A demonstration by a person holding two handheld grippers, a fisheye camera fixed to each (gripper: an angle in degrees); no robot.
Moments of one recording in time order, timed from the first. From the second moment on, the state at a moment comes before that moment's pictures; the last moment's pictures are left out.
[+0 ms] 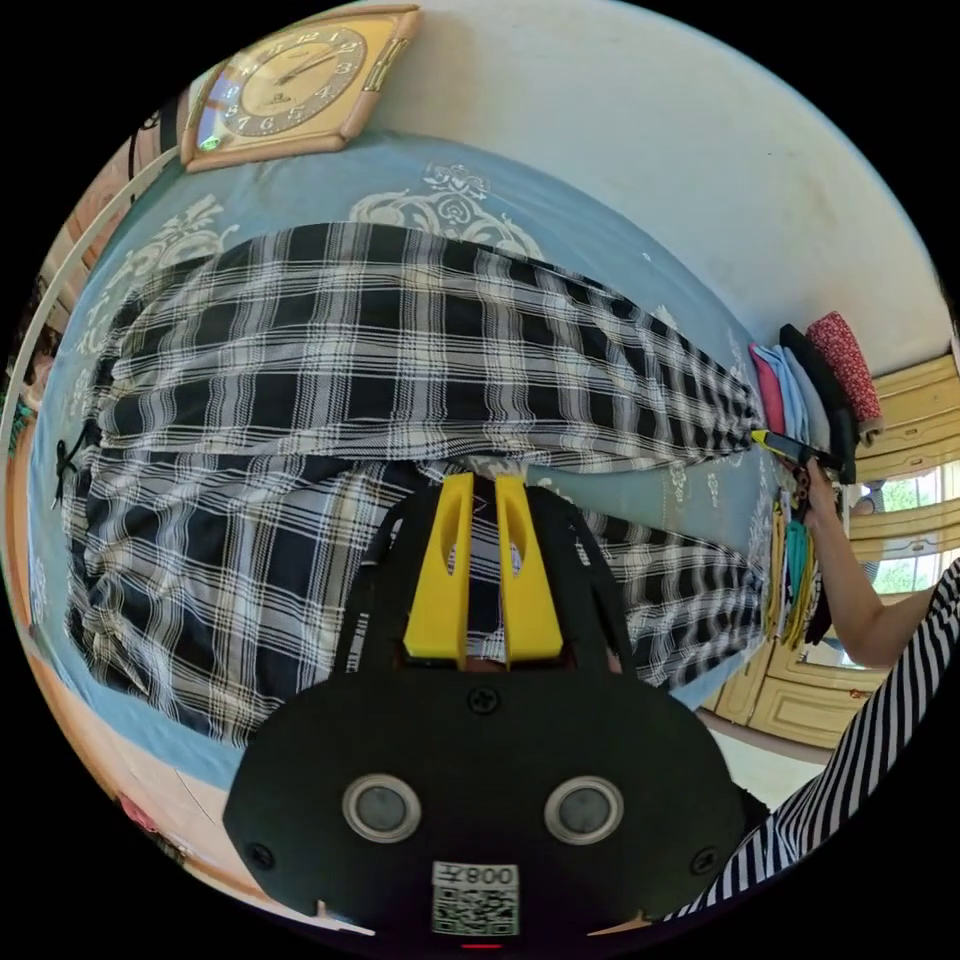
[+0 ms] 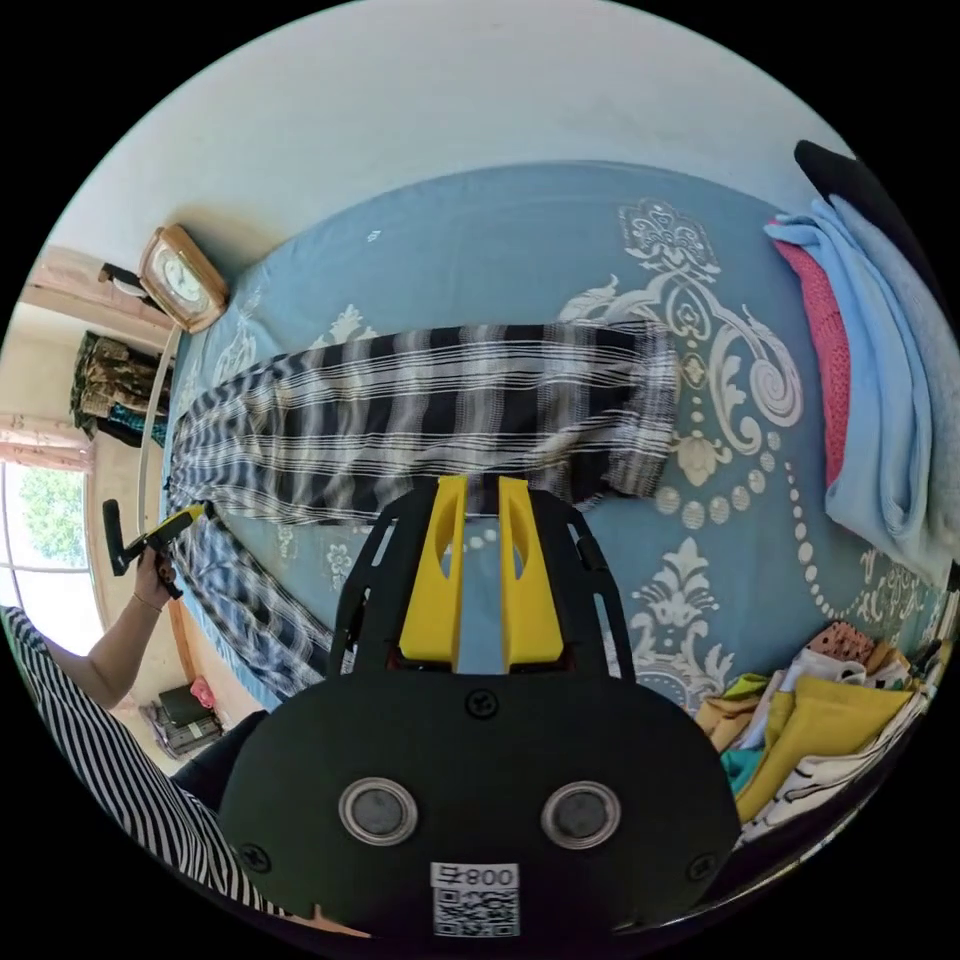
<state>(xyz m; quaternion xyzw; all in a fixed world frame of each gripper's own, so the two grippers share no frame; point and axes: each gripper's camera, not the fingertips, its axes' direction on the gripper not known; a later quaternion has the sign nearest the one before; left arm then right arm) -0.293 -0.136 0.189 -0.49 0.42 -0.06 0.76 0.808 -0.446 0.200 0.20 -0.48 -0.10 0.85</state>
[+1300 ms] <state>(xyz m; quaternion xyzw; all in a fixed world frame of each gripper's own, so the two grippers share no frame) -0.527 -0.273 0.287 -0.47 0.25 -0.16 0.83 0.505 -0.514 0.268 0.23 -0.47 -0.35 0.78</state>
